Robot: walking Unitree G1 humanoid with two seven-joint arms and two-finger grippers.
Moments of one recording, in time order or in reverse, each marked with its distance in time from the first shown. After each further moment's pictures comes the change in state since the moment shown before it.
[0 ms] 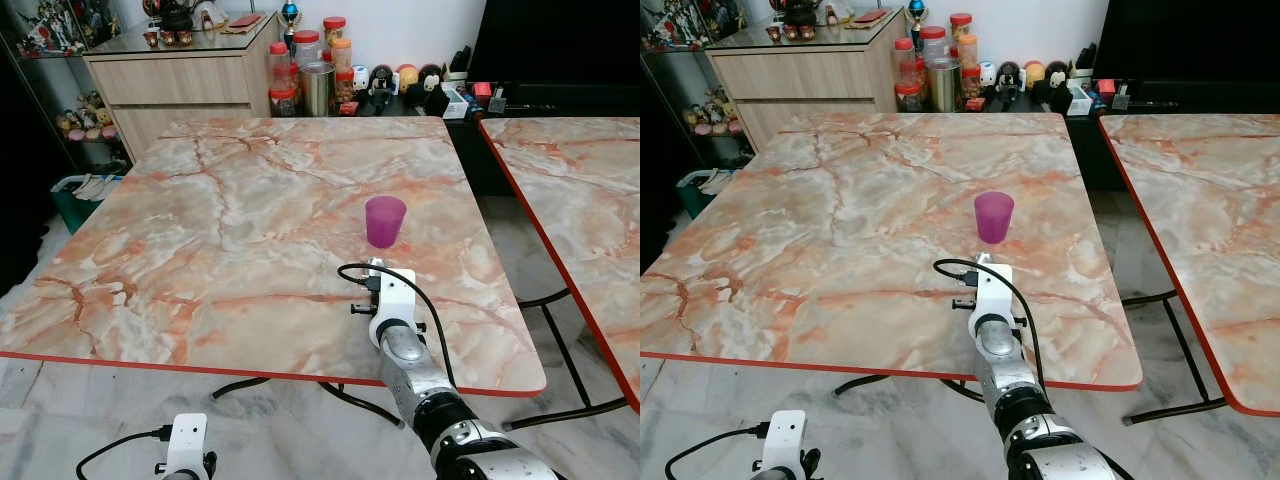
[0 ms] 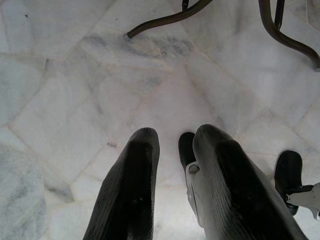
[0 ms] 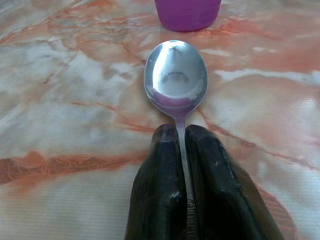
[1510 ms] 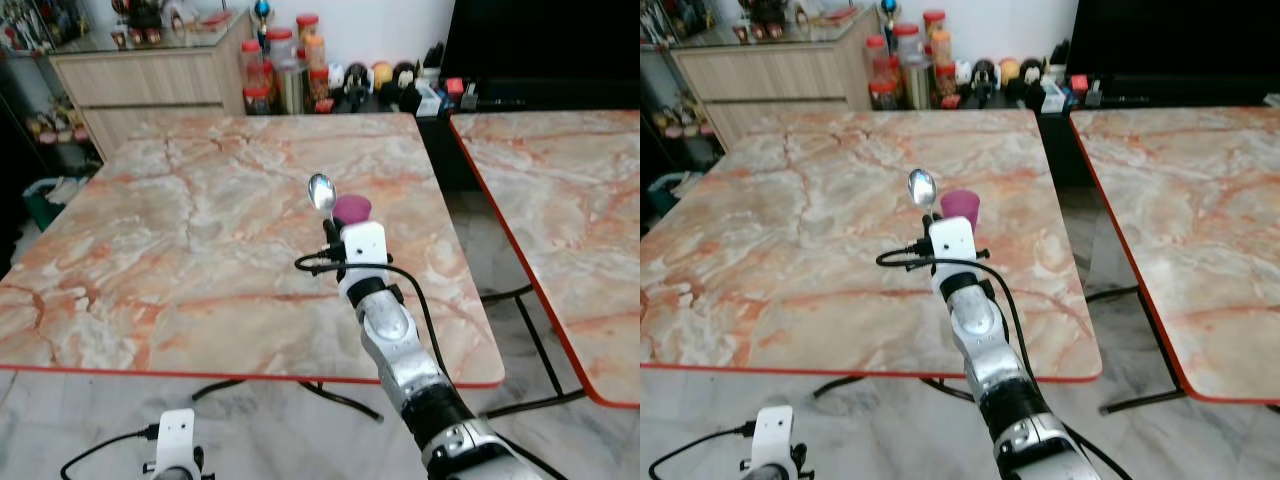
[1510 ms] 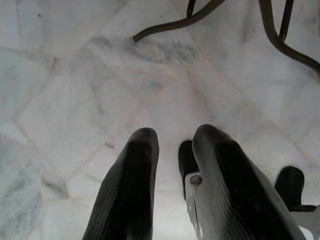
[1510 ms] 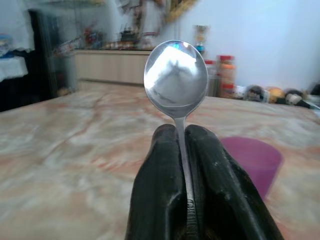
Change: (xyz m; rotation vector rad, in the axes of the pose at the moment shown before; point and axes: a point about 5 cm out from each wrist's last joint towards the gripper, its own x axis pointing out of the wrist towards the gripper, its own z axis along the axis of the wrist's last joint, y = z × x) left arm -0.001 0.017 0.005 -0.050 -0.032 0.132; right arm -0.028 0.055 0.078 -0.177 -0.543 0.356
